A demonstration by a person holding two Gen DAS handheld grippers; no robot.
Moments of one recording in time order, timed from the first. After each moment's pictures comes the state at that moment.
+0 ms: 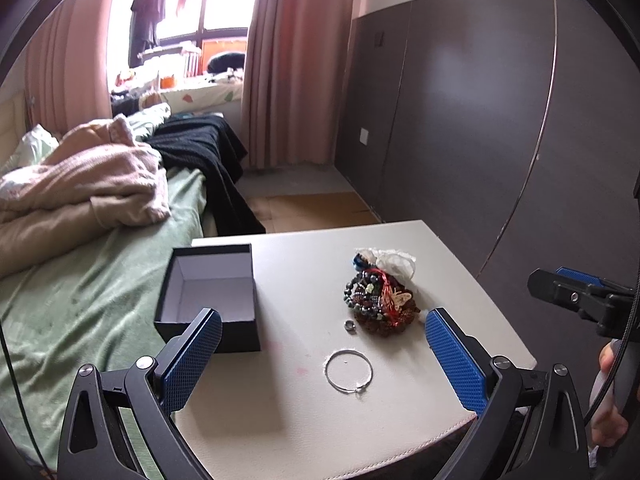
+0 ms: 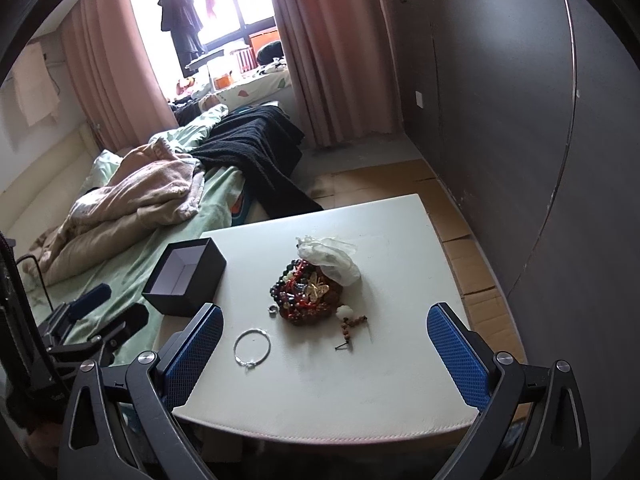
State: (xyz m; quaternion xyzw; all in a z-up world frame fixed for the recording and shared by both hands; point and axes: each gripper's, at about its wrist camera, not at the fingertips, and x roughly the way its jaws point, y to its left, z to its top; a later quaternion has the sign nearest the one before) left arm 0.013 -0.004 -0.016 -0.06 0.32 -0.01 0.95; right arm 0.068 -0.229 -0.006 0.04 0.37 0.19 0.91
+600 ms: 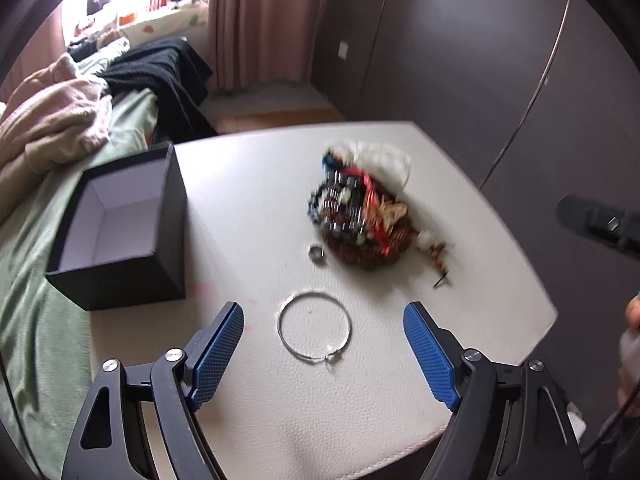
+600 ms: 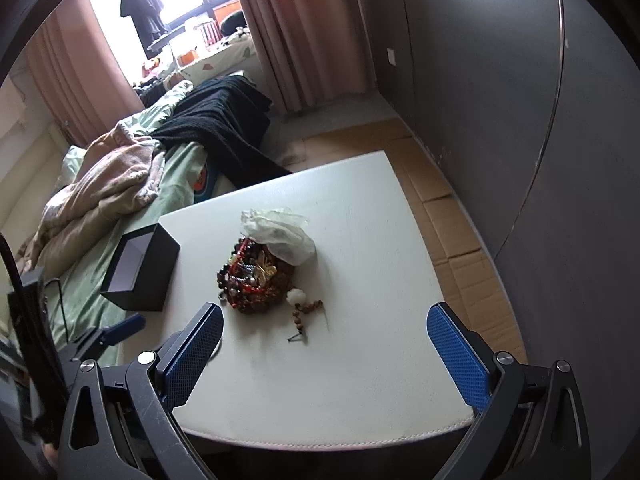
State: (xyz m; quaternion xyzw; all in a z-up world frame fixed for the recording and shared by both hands) left arm 0.067 -0.038 -0.097 -0.05 0.46 -0.05 0.88; right arm 0.109 -0.254 -0.042 0.06 0.44 0.15 0.88
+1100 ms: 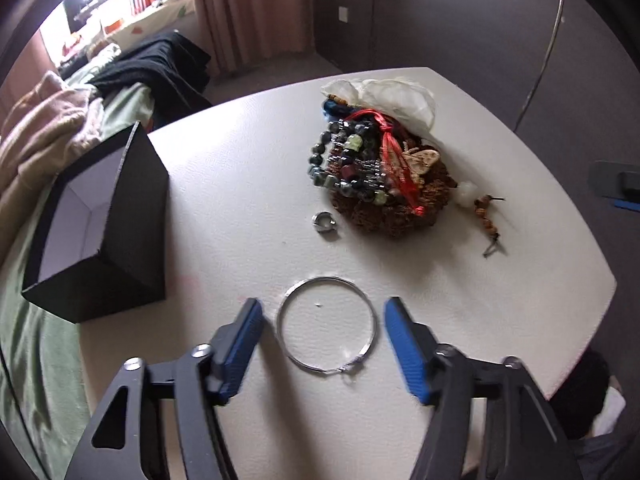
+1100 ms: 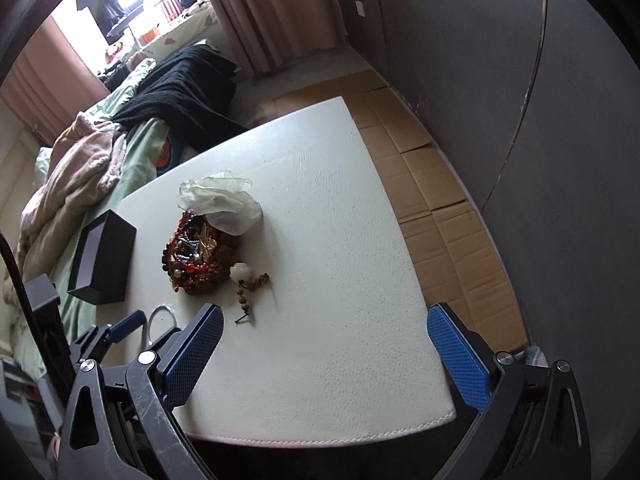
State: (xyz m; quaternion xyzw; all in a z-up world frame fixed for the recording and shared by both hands) left arm 0.090 -0.054 -0.132 0.02 0.50 -0.02 0.86; right arm 0.138 -0.277 -0.079 0.07 0.52 0.12 0.84
